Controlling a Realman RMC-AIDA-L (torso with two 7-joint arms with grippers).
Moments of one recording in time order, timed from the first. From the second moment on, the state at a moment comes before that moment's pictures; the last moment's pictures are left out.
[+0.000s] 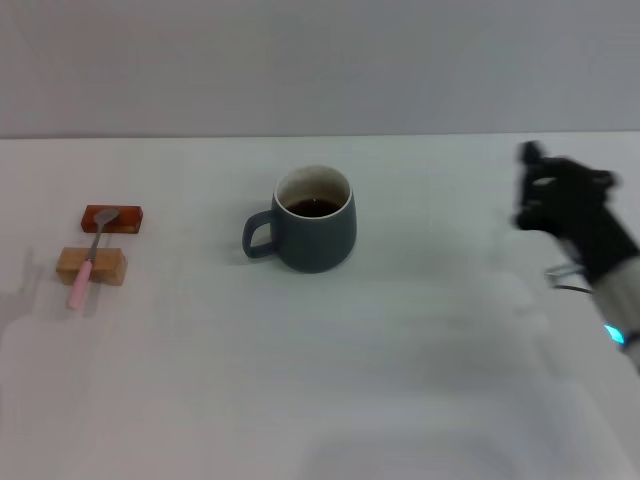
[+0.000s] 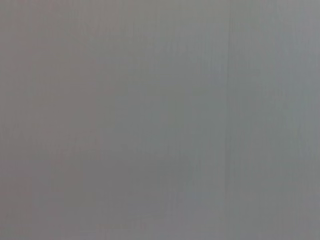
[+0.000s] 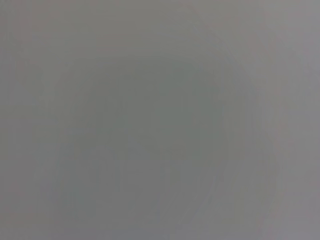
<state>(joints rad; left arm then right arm) -0.15 -2.07 -1.18 -0.33 2.46 1.30 -0.09 0.47 2.08 0.59 0.33 -2.11 -1.14 -0.08</state>
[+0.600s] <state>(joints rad) -0.09 -2.07 -0.97 -0.33 2.46 1.31 -0.08 0.25 2.08 0.82 0.27 -2.11 -1.35 -0.07</state>
